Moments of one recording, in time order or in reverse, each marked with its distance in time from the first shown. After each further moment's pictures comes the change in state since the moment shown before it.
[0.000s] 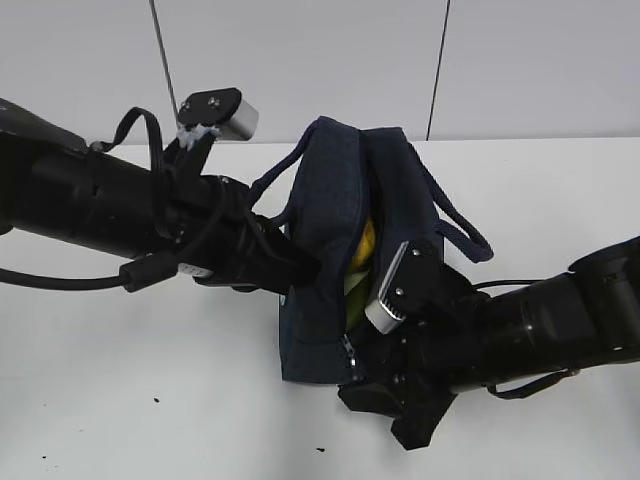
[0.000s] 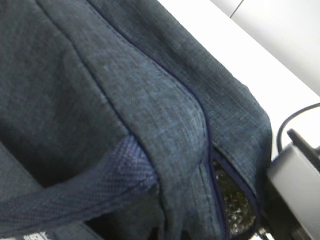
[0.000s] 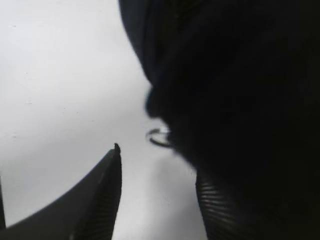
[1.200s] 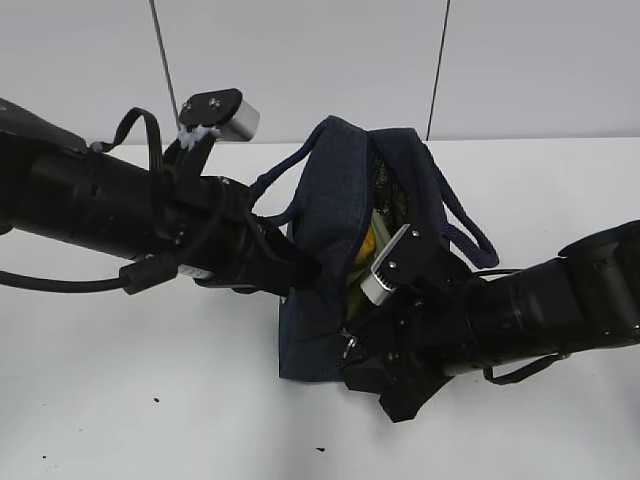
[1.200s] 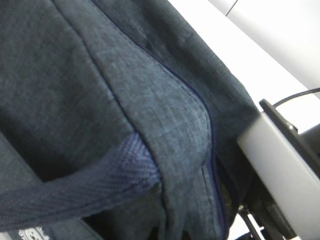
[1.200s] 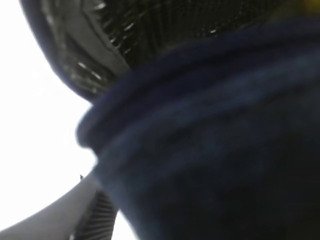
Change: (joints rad) left arm 0.000 0.000 0.000 0.001 0.015 0.000; right arm 0.000 0.004 -0.046 -0.009 -0.072 0.132
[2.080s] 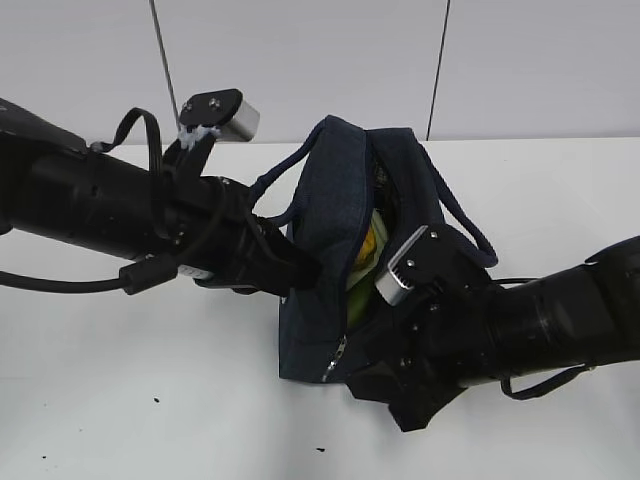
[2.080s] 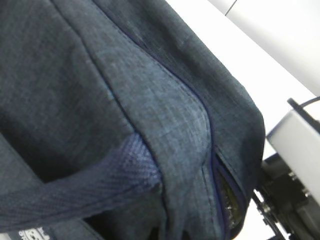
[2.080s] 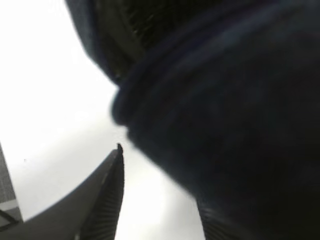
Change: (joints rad) left arm 0.000 0.000 0.000 0.001 0.002 0.000; right arm 0.000 -0.067 0.058 -0.042 0.036 0.108
